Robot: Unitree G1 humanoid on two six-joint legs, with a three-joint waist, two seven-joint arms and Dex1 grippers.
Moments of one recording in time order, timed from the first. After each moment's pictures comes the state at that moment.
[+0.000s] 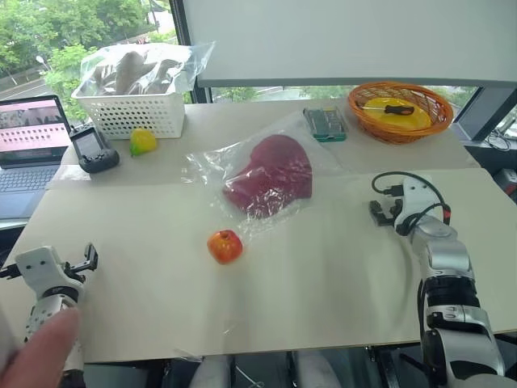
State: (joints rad) left arm 0.00 0.42 0.57 0.16 -0.34 0.16 -0.12; right arm -0.57 -0.50 -0.20 0.42 0.06 0.46 0.23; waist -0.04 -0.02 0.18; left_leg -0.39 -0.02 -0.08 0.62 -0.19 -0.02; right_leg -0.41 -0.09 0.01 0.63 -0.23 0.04
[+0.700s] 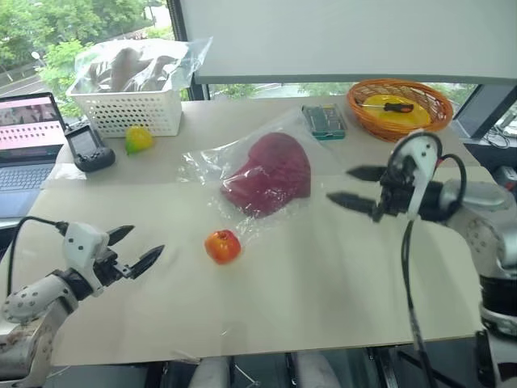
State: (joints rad) left arm 0.20 0.75 0.40 -0.33 -0.54 0.36 -0.77; right arm -0.52 -0.82 -0.10 -0.32 0.62 0.88 0.99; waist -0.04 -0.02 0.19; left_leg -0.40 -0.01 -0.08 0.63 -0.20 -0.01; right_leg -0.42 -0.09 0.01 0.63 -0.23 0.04
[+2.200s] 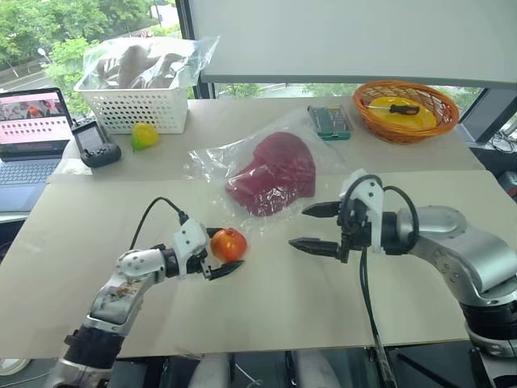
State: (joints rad) left arm -0.22 0.57 -0.12 -0.07 -0.26 0.21 -0.91; right arm -0.48 -0.77 0.06 -0.47 0.61 0.88 0.84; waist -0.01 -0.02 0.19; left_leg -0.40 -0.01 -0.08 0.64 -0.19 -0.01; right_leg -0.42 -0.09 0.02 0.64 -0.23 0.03
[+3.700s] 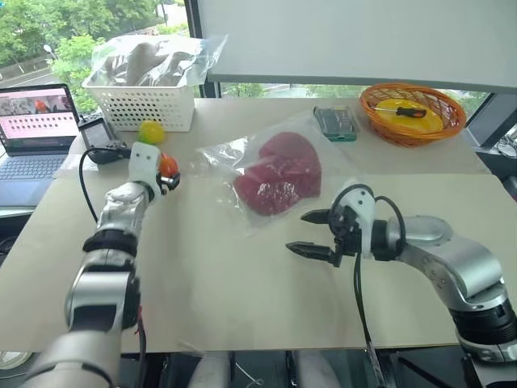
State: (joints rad) left arm -1.04 0.48 0.11 1.13 -0.06 0.09 -0.19; right arm -0.44 -0.72 0.09 -0.45 0.56 0.88 0.78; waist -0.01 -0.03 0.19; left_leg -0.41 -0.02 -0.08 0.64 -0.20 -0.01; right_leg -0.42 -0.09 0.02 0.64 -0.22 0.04
